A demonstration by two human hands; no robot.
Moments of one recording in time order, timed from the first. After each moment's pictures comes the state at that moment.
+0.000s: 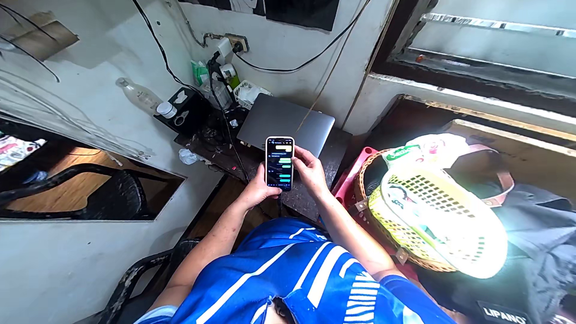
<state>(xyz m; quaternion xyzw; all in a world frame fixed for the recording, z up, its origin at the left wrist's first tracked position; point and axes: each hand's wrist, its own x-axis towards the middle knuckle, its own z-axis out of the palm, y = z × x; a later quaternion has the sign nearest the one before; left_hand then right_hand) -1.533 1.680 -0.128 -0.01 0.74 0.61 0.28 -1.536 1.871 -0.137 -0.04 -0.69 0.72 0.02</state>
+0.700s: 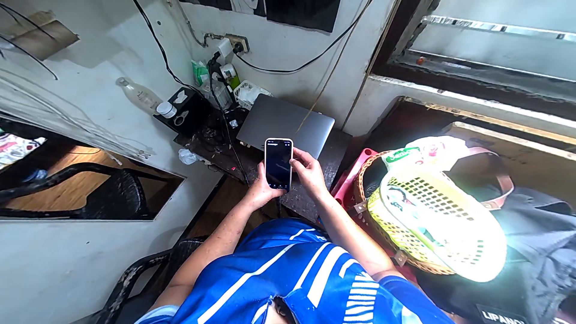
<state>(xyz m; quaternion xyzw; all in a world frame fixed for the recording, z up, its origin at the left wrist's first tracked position) -1.535 1.687 -0.140 0.03 0.85 0.49 0.19 -1.537 1.872 -0.136 -0.04 -0.70 0.72 0.01</state>
